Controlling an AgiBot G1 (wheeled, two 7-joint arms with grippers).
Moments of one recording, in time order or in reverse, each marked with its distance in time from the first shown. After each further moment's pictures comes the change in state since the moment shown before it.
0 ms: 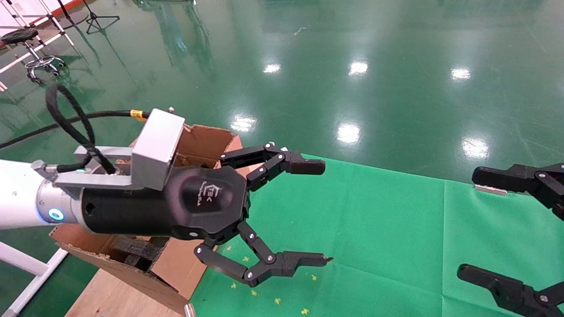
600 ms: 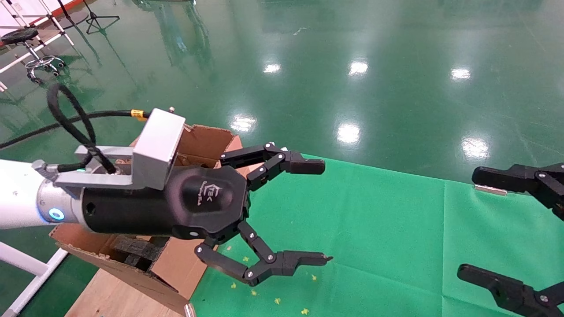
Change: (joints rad) left arm -0.002 0.000 0.002 0.002 0.002 -0.001 -0.001; right arm 0.000 0.000 0.000 0.000 0.000 0.000 0.000
